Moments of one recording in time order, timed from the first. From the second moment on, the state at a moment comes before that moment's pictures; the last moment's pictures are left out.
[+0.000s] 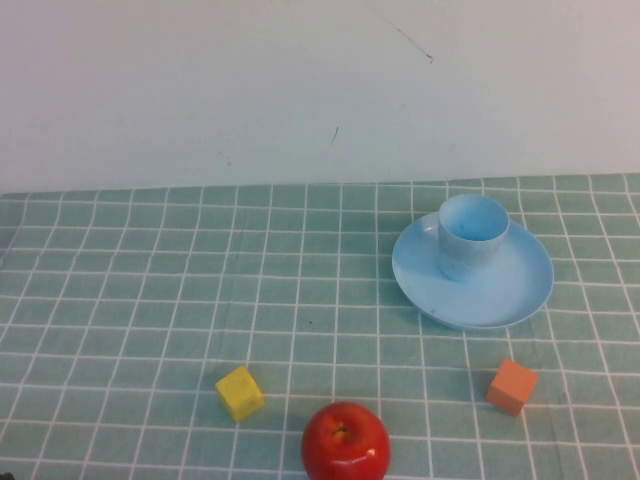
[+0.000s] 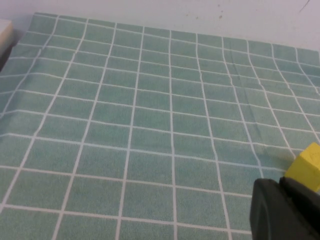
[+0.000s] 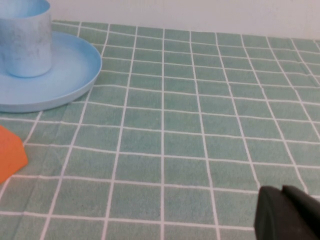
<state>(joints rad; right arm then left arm) -0.06 -0.01 0.03 -0.07 0.42 -0.02 -0.02 -0.01 0.02 -0.20 0.40 -0.04</state>
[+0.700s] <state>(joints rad) -0.06 -0.01 0.03 -0.07 0.42 -0.02 -0.02 -0.01 0.02 -0.08 0.39 -0.03</state>
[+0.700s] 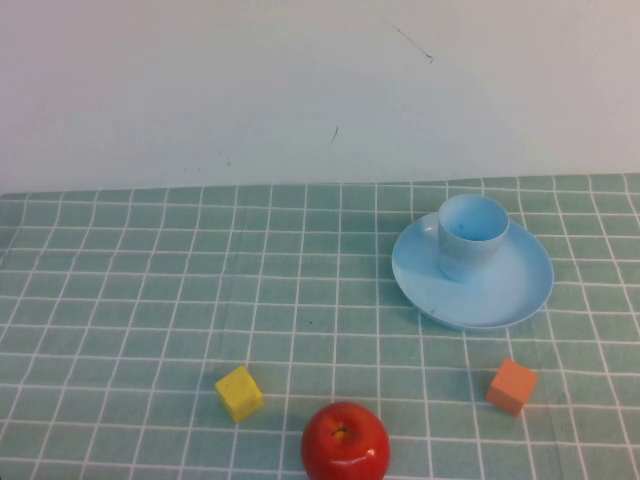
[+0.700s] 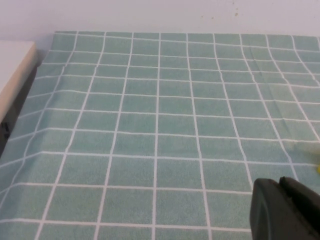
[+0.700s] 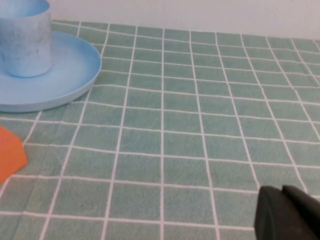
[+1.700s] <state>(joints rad) -0.06 -0.01 0.03 -0.07 0.42 -0.03 -0.02 -0.01 0.02 -0.07 0.39 -0.02</state>
